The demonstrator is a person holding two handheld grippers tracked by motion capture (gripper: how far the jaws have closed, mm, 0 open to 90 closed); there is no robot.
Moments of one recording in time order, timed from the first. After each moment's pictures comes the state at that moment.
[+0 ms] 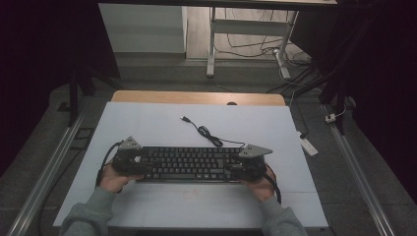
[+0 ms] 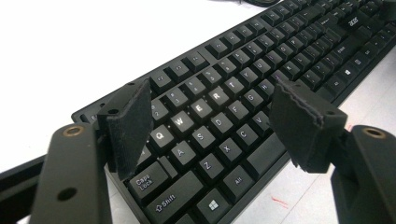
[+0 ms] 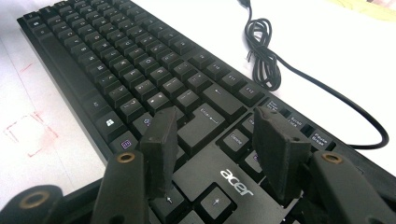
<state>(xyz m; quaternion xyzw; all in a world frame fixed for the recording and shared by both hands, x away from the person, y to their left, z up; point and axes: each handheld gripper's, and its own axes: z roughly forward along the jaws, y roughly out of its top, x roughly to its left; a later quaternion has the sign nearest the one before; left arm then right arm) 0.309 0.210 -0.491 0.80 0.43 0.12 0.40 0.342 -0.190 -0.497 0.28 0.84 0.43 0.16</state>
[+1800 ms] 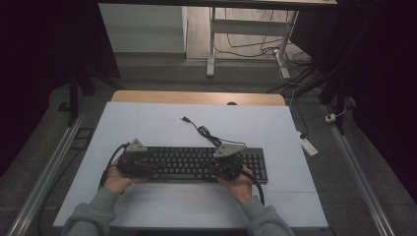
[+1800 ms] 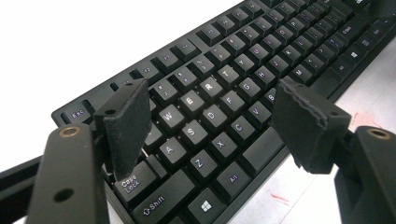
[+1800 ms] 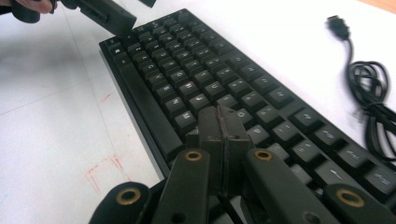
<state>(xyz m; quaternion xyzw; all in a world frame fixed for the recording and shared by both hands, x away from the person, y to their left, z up) 0.309 0.198 -0.497 0.82 0.42 0.12 0.38 0.338 -0.119 -0.492 0.21 0.86 0.44 0.09</state>
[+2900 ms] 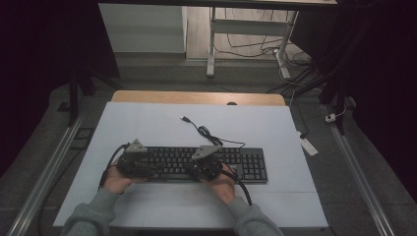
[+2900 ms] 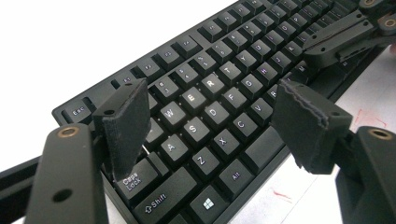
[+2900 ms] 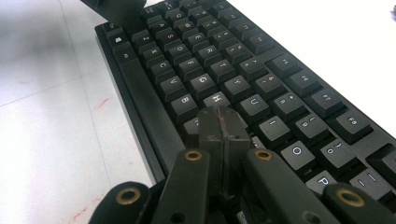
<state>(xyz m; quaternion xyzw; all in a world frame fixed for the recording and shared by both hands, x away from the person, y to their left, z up) 0.309 0.199 -0.499 0.82 0.42 0.12 0.37 0.345 -0.067 -0.516 0.20 0.89 0.41 0.08</state>
